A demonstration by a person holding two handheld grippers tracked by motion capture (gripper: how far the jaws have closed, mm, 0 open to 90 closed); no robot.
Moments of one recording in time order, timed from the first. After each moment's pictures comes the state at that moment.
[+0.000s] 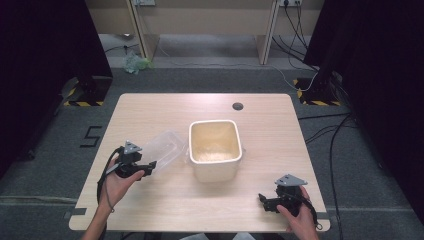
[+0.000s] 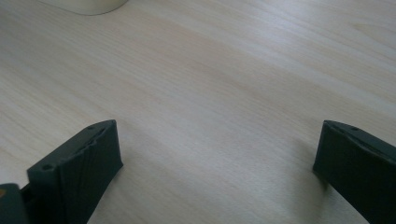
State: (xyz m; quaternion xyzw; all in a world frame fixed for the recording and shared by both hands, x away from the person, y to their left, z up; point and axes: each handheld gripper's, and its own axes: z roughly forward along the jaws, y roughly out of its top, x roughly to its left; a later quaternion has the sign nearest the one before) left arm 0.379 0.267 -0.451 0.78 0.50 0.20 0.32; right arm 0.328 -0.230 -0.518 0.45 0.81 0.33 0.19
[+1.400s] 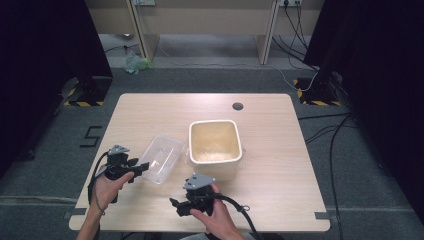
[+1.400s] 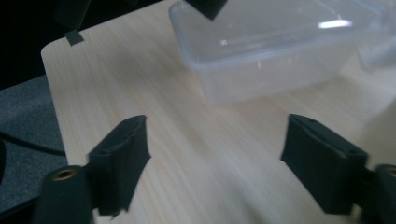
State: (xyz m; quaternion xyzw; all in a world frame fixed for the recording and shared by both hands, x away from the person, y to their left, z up) left arm 0.372 0.297 -0.461 0.75 0.53 0.14 0.38; right arm 0.313 0.014 -0.476 0.27 0.84 0.46 0.09
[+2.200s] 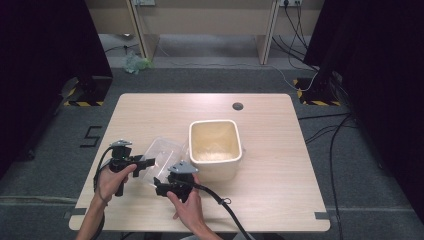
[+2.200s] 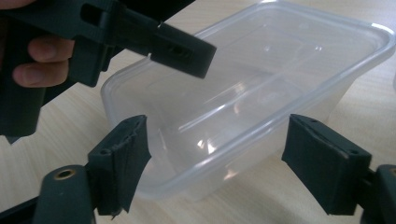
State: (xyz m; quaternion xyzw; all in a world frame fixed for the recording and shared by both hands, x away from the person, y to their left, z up) left arm 0.401 0.300 -0.471 0.73 0.54 0.07 0.41; right arm 0.345 0.075 -0.490 0.41 0.76 0.49 0.11
